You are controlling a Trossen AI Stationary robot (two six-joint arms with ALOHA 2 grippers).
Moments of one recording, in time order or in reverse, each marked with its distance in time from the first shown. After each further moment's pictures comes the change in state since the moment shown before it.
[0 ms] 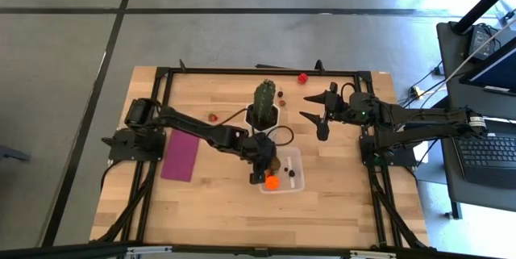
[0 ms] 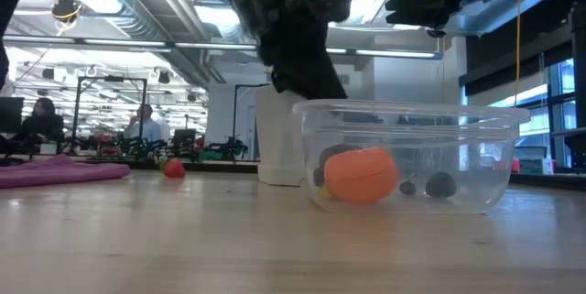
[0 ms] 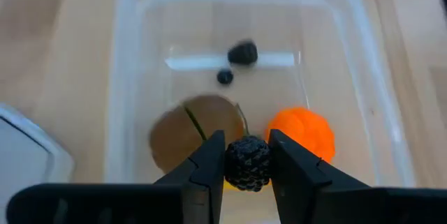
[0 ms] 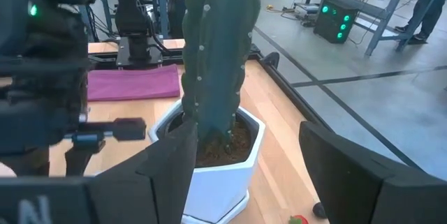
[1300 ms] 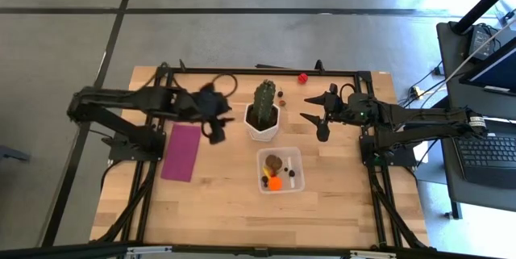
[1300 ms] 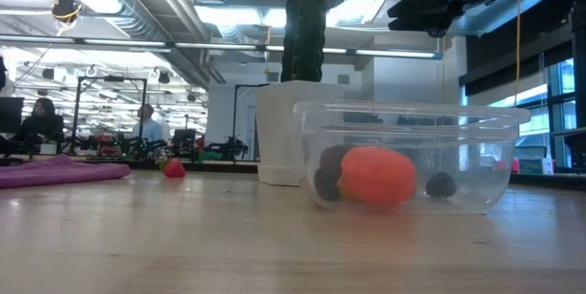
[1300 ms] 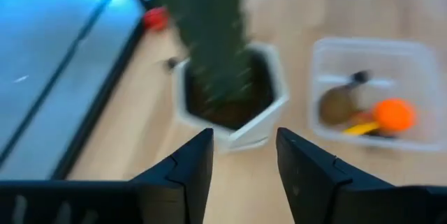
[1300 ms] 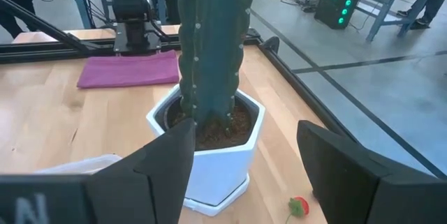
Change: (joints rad) left arm 0.089 -0.632 -0.001 -0.535 -0.355 0.050; right arm 0.001 0.000 0.000 -0.049 0.001 0.027
